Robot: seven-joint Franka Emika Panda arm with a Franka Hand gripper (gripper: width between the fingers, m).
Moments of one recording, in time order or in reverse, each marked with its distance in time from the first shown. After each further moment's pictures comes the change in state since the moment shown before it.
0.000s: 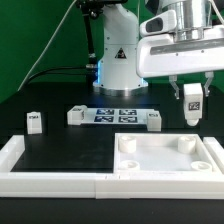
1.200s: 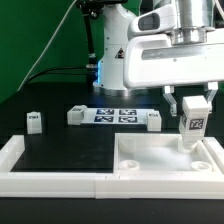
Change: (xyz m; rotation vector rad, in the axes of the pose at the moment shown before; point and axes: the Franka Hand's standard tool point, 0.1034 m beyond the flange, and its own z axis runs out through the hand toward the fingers) arm 0.118 0.015 0.020 -0.010 0.105 -0.163
